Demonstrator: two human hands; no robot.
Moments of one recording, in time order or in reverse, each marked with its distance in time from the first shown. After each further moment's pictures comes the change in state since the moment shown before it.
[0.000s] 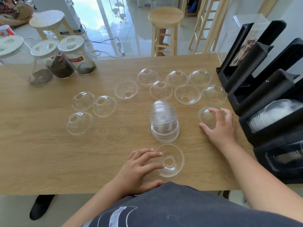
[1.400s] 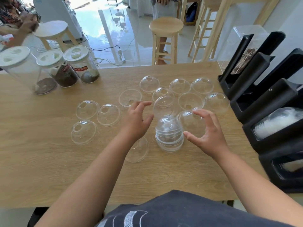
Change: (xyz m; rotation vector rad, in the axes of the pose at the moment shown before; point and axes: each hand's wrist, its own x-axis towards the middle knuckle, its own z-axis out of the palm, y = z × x) left_hand 0.136 -0.059 -0.065 -0.225 0.148 -0.672; right_hand -0.015 -0.063 -0.008 0.365 -0.035 -0.333
